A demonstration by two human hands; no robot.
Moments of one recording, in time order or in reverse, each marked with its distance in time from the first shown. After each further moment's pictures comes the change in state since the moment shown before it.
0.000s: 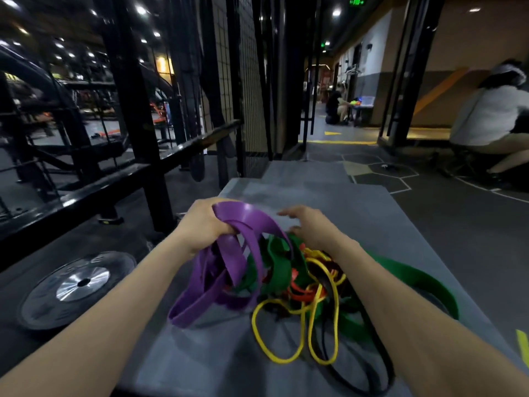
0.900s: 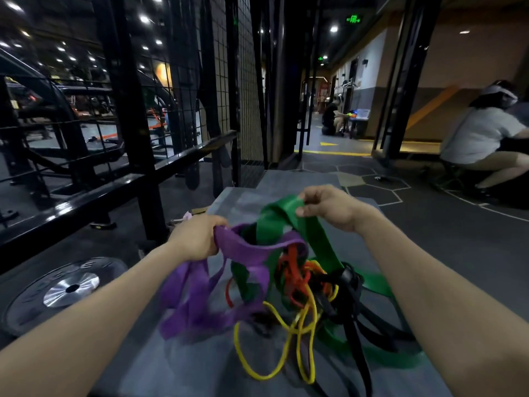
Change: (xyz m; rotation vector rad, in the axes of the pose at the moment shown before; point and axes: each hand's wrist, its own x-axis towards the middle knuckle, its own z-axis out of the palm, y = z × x) left_hand 0.022 -0.013 -0.002 0.760 -0.168 0.092; right_hand 0.000 0.012 -0.084 0.699 -0.153 -0.057
